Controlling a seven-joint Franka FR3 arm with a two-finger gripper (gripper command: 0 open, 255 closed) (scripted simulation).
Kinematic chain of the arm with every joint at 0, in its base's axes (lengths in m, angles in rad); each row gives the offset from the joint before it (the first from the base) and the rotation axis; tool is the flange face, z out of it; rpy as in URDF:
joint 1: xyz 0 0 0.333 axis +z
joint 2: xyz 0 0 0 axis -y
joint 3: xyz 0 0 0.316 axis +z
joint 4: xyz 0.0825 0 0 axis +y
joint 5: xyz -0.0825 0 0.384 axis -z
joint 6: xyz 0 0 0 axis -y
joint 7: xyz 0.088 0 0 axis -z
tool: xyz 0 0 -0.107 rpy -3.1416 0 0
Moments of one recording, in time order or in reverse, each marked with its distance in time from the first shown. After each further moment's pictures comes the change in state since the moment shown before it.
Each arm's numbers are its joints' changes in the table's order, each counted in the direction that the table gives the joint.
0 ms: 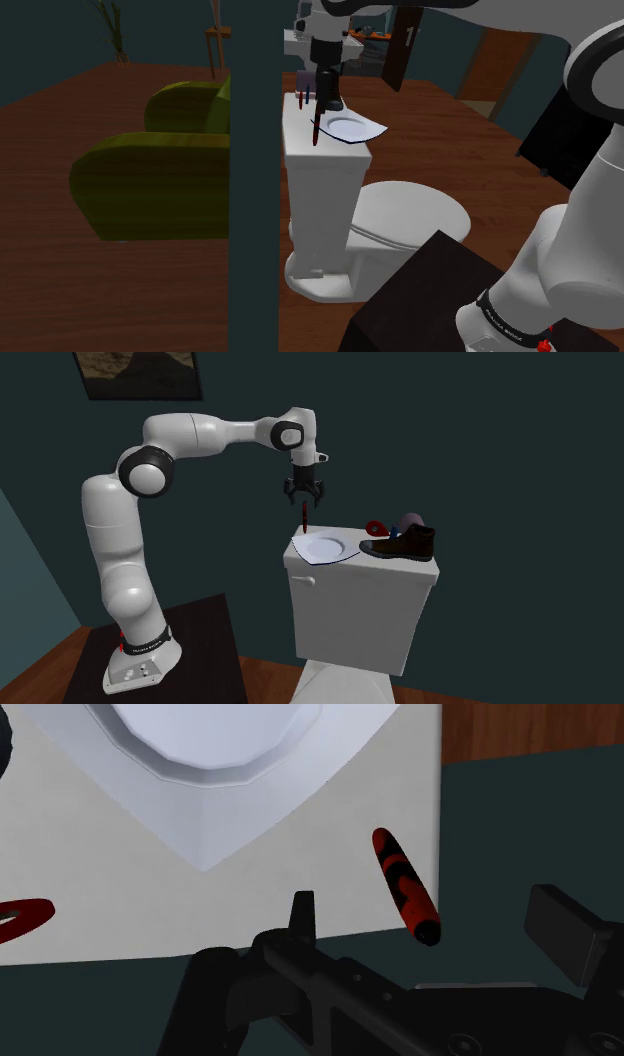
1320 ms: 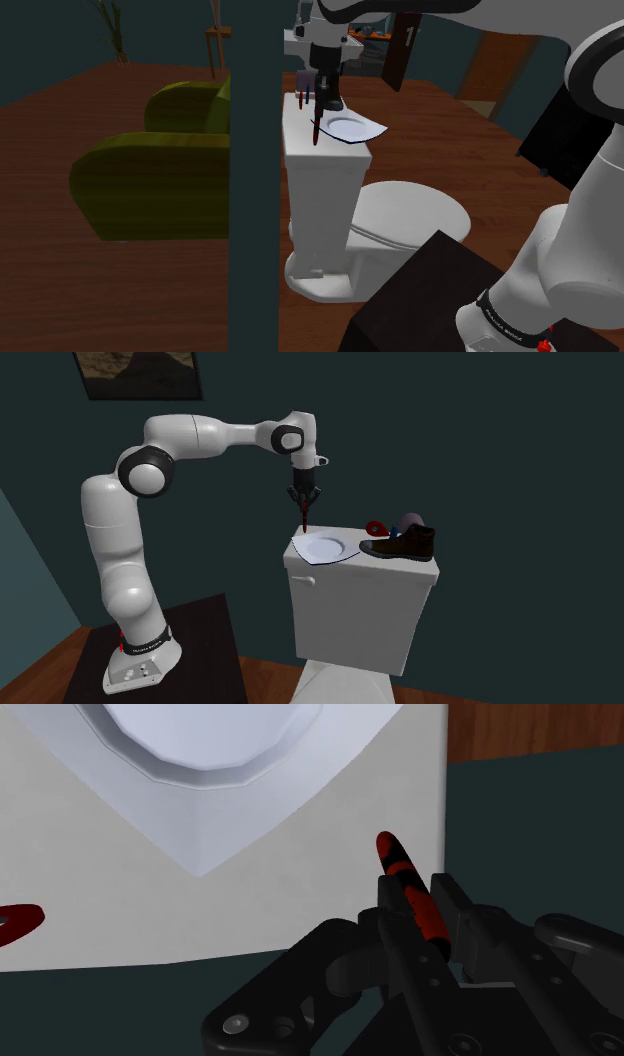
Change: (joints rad) arm 0.001 0.003 0.000 0.033 0.000 0.031 0.000
